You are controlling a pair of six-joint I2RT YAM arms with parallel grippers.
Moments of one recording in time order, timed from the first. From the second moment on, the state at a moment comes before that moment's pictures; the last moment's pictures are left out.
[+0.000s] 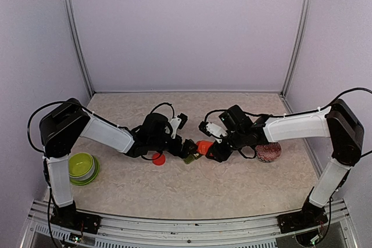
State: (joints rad) left arm -0.81 1.98 1.01 0.43 0.18 -0.20; right arm 0.80 1.70 1.02 -0.21 -0.11 -0.10
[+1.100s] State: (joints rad) left arm -0.81 1.98 1.01 0.41 0.18 -0.20; right arm 0.82 1.74 1.04 -0.24 -0.10 -0.11
